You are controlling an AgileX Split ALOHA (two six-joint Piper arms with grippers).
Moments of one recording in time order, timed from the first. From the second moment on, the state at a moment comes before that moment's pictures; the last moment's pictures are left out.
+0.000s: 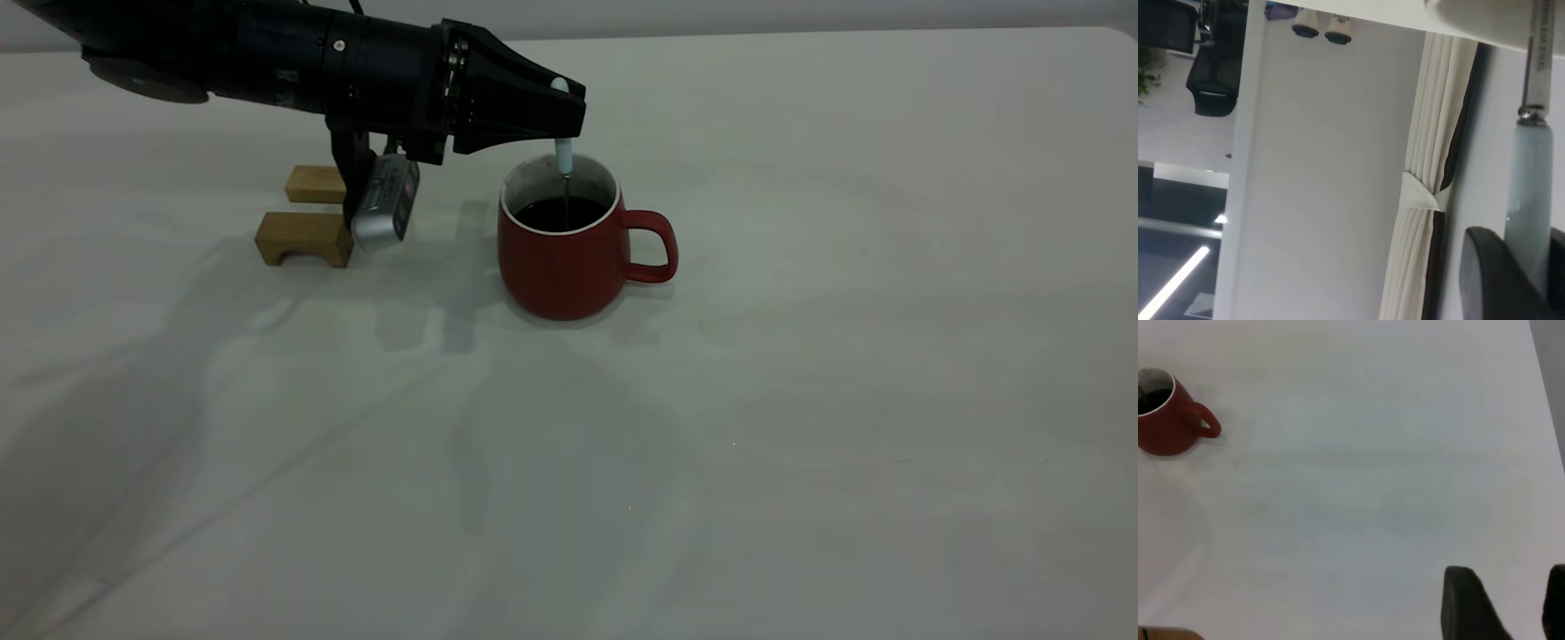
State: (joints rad) left arm -0.16 2.56 -1.52 -1.56 1.14 -0.78; right arm 0.02 0.02 -0.47 0.03 1.14 -0.04
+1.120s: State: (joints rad) left arm -0.17 2.56 -1.53 -1.52 1.14 -0.79; right arm 0.02 0.02 -0.47 0.03 1.14 -0.04
